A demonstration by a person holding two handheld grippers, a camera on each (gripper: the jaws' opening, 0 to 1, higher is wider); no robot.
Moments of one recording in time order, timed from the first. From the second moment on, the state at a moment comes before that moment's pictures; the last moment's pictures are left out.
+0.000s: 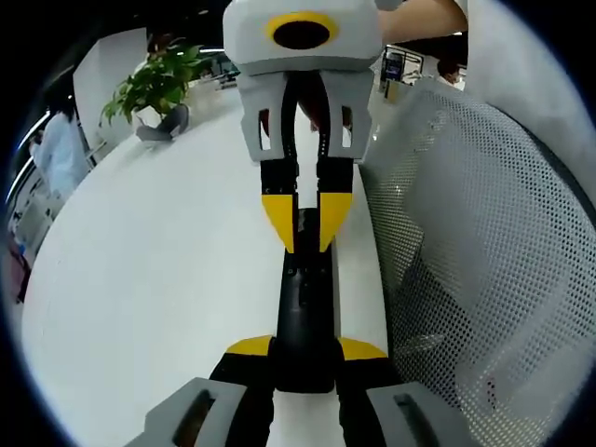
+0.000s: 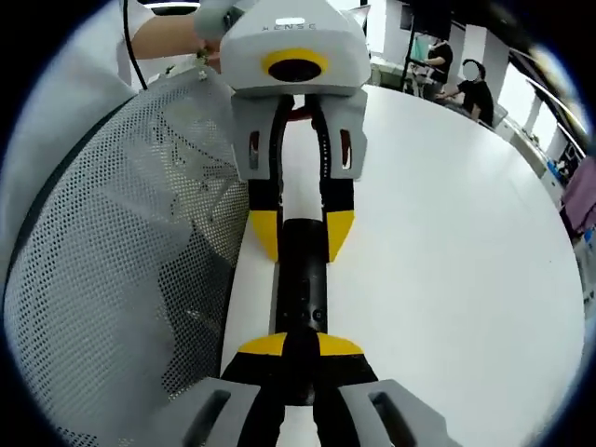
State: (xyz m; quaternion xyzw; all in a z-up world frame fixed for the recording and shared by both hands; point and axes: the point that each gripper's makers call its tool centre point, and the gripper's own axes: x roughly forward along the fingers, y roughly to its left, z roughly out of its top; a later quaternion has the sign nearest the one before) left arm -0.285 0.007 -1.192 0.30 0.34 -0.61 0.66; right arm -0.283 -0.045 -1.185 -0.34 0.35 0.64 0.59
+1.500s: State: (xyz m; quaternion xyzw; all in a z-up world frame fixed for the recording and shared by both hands) left arm -0.281 0.007 -1.193 0.31 0.35 -0.59 0.65; right arm -0.278 -0.056 -1.189 -0.37 0.39 0.57 0.62
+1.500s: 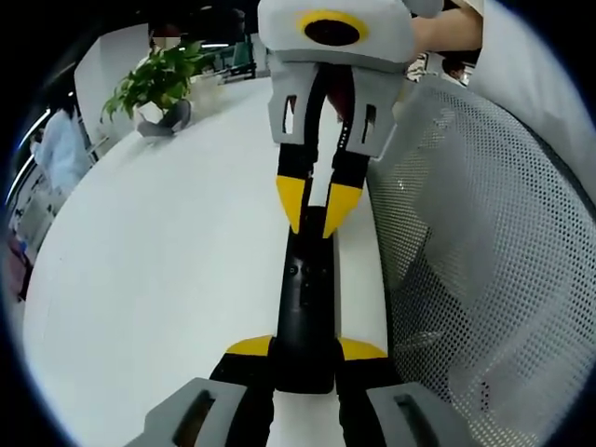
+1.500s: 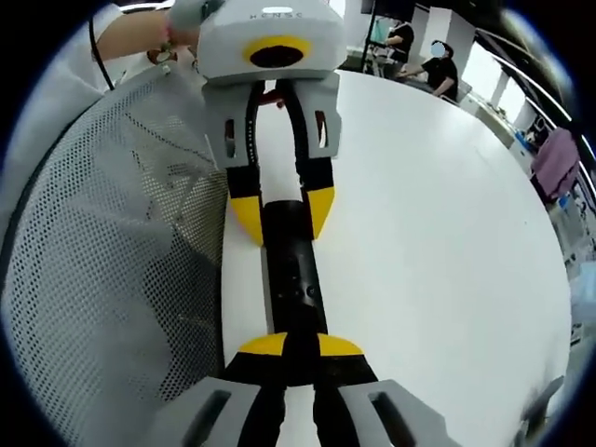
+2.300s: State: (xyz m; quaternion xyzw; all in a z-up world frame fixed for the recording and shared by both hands) left arm -0.282 0.007 -1.193 0.30 0.35 -0.59 0.66; right arm -0.283 -0.060 -1.183 -0.38 0.35 0.57 0.64
